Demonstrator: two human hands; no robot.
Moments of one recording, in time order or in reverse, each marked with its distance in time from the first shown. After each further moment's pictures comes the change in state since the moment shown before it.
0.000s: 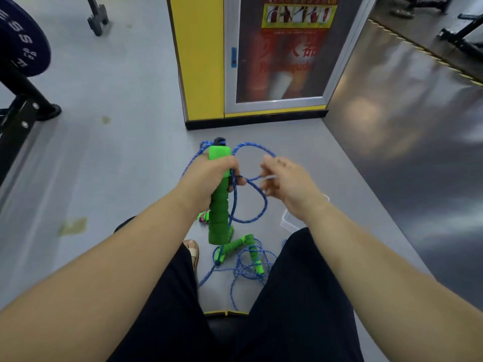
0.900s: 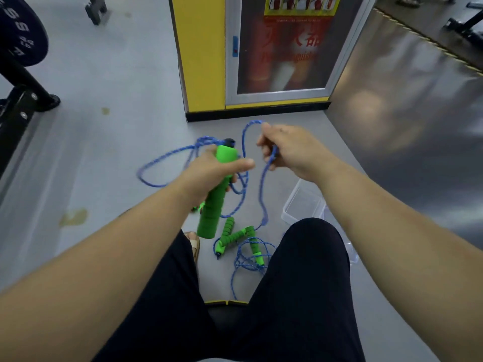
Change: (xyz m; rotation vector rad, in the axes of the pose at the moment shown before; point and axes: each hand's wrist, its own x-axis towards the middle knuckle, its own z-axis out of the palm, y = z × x) left_hand 0.010 -0.016 -0.015 0.228 -0.137 -0.026; right_hand 0.019 -0.036 -0.005 -0.291 -0.132 -0.132
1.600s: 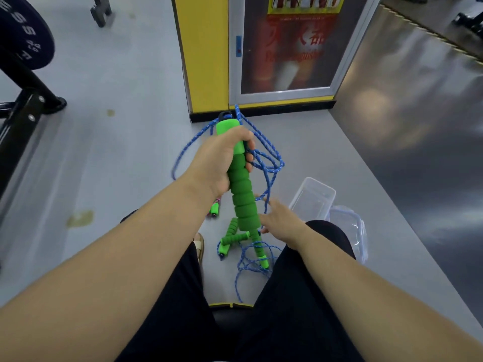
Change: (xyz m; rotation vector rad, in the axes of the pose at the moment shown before) left_hand -0.009 0.040 0.024 -0.547 0.086 0.028; right_hand -0.032 0.119 0.044 -0.156 -0.103 0.316
